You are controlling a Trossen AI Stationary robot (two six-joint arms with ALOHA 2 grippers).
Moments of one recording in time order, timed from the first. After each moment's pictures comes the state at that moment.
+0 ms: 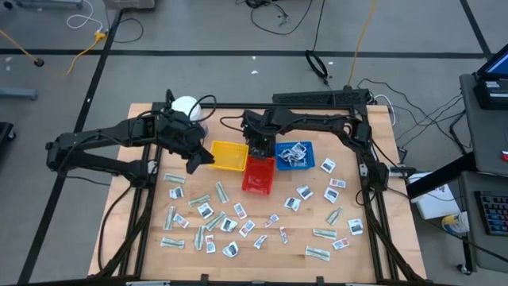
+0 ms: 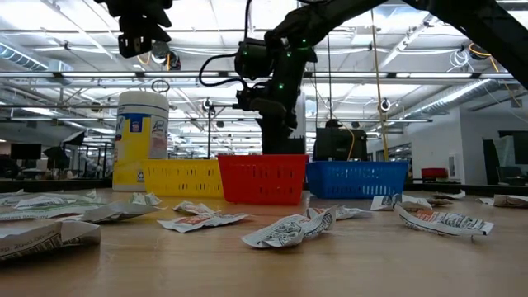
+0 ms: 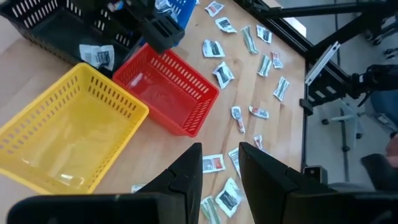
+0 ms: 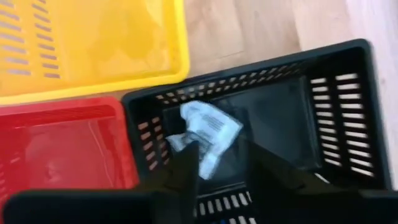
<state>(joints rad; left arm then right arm) 0.21 1.01 1.02 -0.71 0.31 -0.45 -0.30 2.13 1.80 -0.90 0.02 -0.03</state>
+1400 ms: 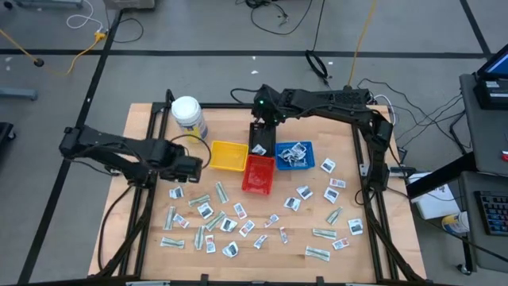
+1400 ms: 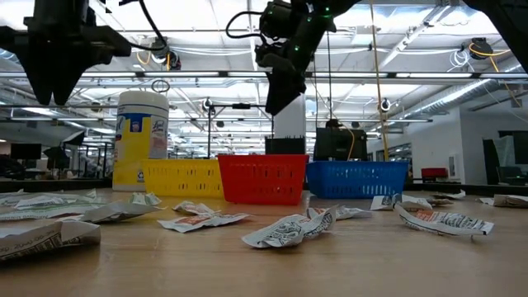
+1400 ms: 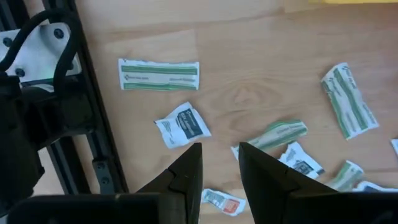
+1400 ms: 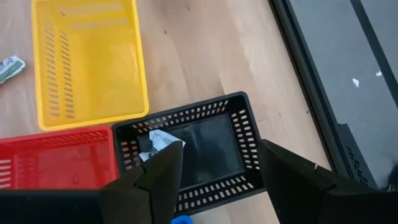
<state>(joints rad) -0.13 1.23 1.02 -1.42 0.00 -1.58 -0.38 1.93 1.80 -0.87 0.02 -0.09</state>
